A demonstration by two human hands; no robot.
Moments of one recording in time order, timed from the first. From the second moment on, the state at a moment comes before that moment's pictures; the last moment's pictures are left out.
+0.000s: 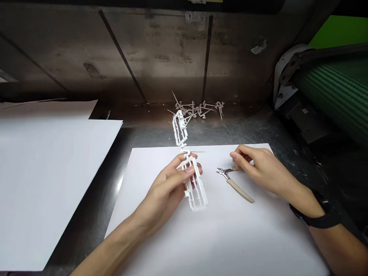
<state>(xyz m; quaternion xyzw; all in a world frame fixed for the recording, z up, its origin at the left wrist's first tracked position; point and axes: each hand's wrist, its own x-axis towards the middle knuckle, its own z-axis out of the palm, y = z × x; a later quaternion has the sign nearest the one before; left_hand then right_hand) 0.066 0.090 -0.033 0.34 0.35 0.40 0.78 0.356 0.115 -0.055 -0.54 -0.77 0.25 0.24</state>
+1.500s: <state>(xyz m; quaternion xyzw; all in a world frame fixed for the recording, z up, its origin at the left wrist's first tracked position) 0.071 0.083 -0.029 0.19 0.24 0.38 0.87 0.342 0.103 -0.034 -0.41 -0.45 0.69 0.40</state>
